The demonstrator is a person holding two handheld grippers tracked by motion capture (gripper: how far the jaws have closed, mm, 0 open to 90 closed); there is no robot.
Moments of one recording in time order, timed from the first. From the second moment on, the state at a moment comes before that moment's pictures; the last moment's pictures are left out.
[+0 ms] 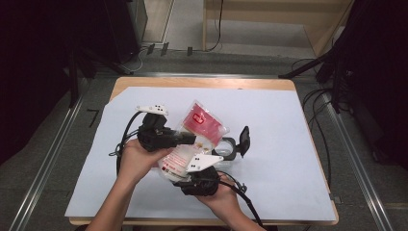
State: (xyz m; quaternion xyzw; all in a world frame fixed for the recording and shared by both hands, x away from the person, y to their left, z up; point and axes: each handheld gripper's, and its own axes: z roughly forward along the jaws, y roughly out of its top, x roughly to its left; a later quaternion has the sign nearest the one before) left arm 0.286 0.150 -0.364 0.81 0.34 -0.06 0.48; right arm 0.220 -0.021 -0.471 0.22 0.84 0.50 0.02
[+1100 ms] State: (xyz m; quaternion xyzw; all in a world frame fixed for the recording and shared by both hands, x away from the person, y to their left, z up) left arm 0.306 0.131 -0.364 0.82 0.40 -0.13 0.40; right arm 0.218 -0.006 -0.459 0.23 0.84 0.49 0.00
